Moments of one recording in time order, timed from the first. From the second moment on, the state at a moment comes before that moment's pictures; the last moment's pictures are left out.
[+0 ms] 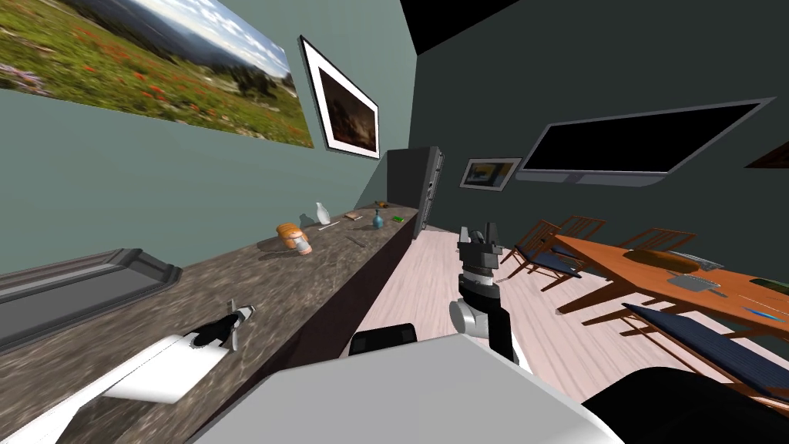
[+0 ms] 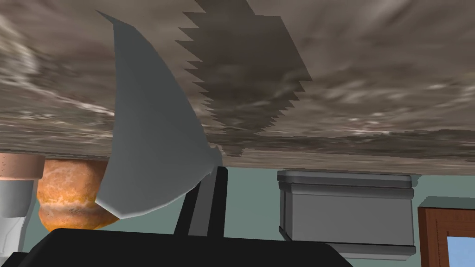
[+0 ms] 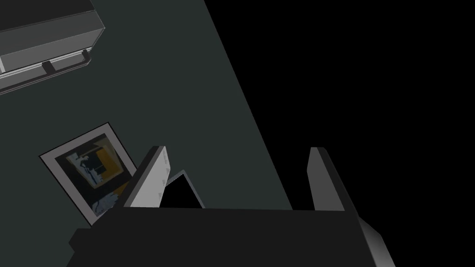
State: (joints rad) left arm 0.43 0.89 0.02 -1.73 -0.02 0.85 -0.27; right arm 0.53 0.04 -0.06 -2.37 -0.09 -0.57 -0.02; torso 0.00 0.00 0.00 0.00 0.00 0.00
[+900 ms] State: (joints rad) left arm 0.49 0.91 0.02 -1.85 -0.03 0.88 -0.27; right arm 0.53 0.04 -0.06 -2.37 -0.09 -0.57 -0.02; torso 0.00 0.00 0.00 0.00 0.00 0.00
